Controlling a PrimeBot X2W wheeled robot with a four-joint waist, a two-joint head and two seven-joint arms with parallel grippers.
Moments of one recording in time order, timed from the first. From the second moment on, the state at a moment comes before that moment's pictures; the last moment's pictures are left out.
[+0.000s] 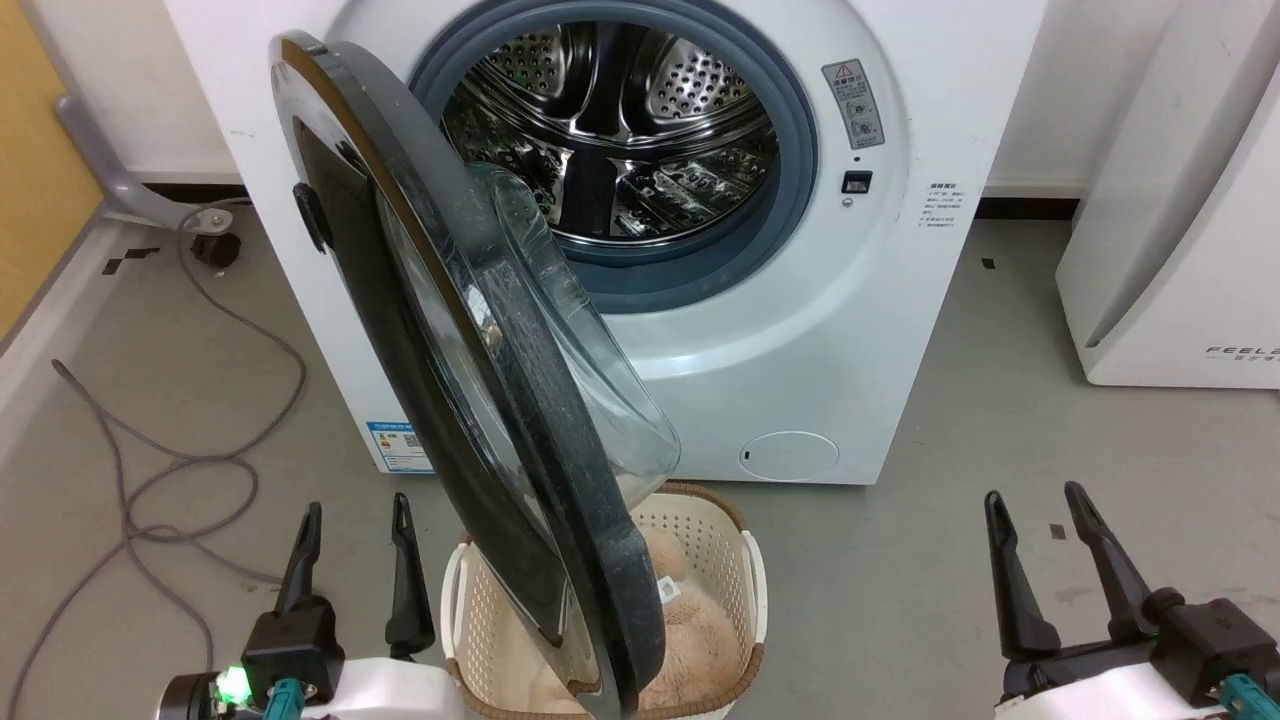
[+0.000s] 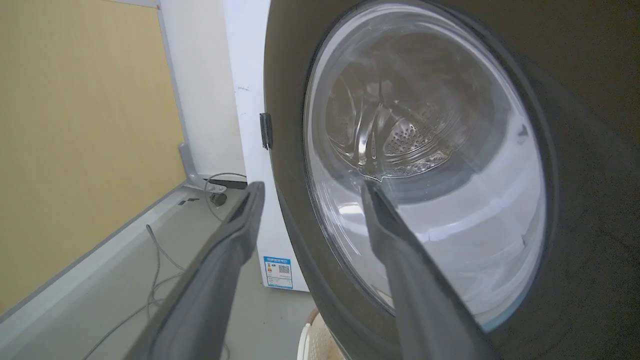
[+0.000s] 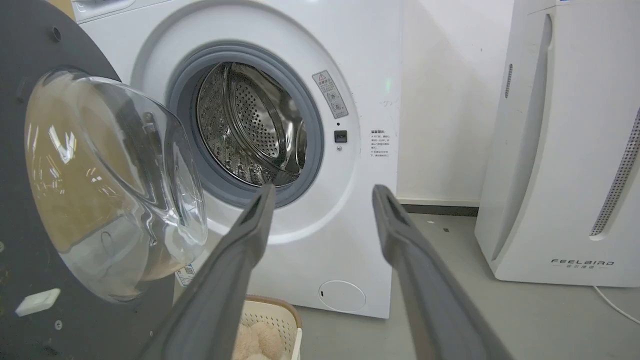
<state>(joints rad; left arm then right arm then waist) 0.02 0.05 -0.05 0.07 -0.07 0.16 -0.26 0.04 -0.08 0.01 0.03 0.16 0.13 -0.26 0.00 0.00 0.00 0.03</state>
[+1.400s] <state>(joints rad) -0.11 0.05 -0.50 -0.45 0.00 0.06 -0.26 0.07 -0.06 0.01 0.03 0.12 0.13 -0.26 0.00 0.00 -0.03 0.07</state>
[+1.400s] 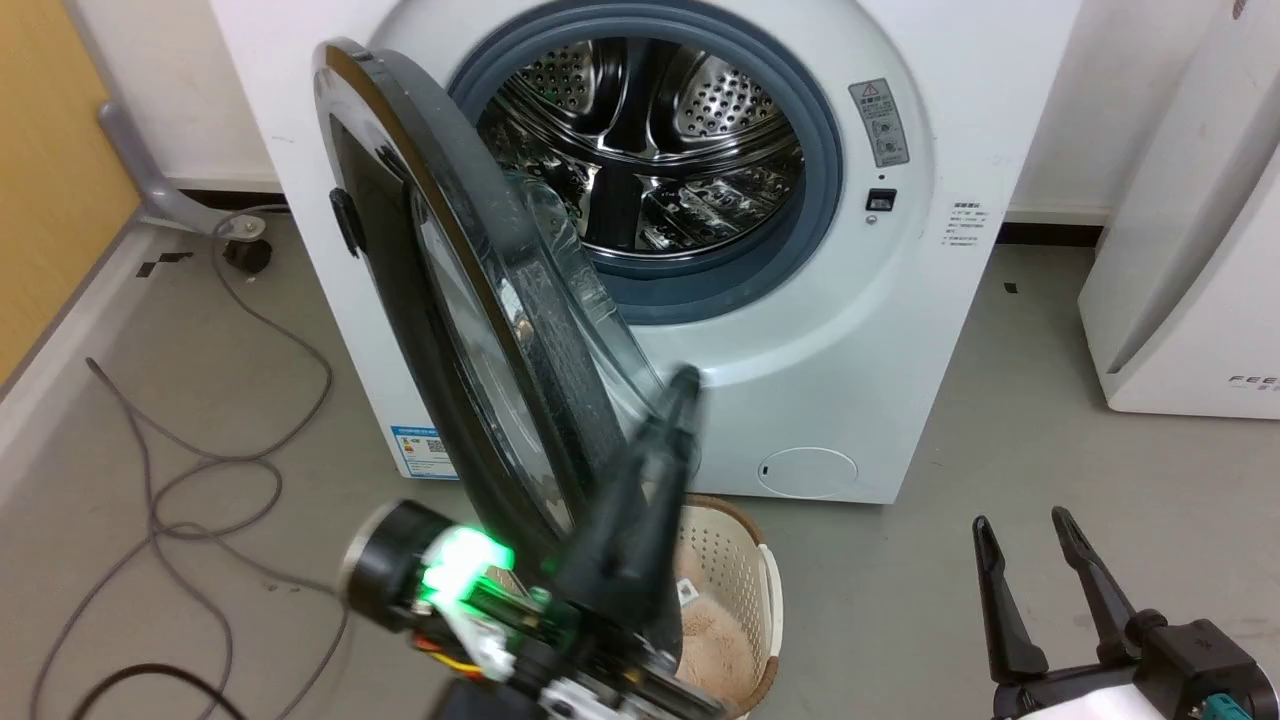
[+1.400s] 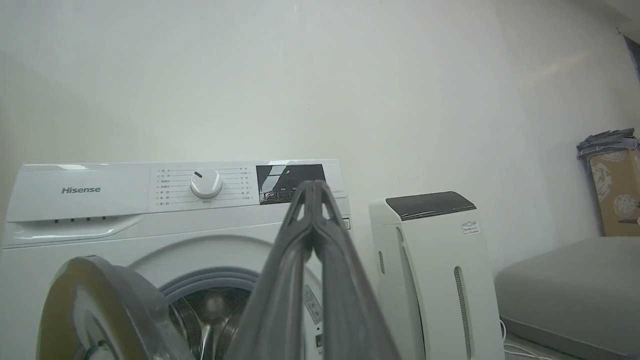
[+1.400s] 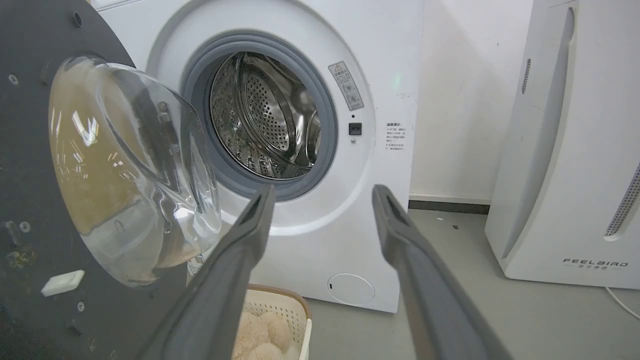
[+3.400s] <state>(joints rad) 0.02 0.07 -0.54 -0.02 -0.06 0.05 -0.26 0.07 -0.05 0.01 0.07 0.13 0.13 -0.26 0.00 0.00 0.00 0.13</state>
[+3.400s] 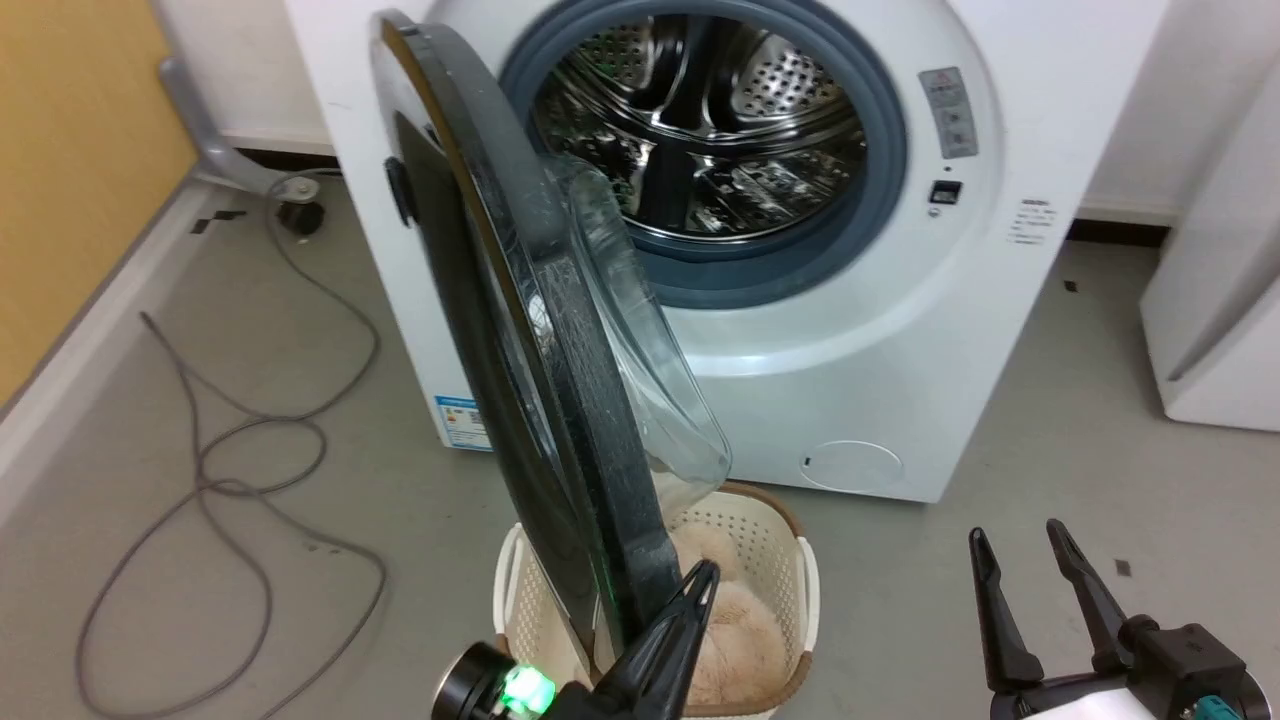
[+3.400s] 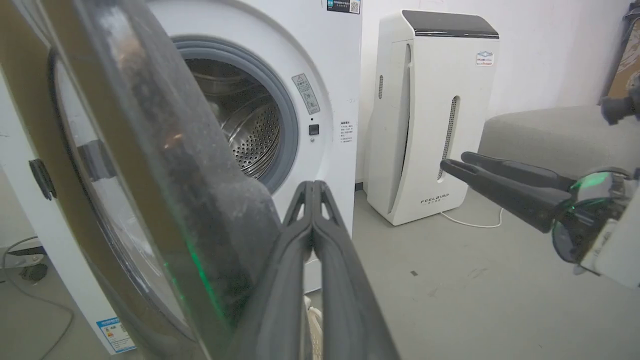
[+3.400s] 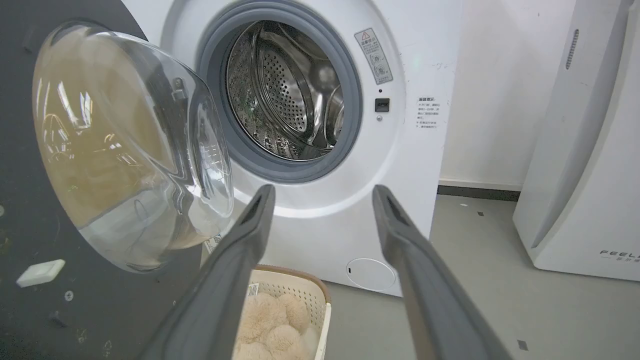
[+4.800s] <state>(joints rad) 0.14 0.22 -0.32 -0.13 -0.09 0.16 -0.26 0.08 -0.05 0.04 0.07 0.15 0.13 -0.26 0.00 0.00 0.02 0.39</state>
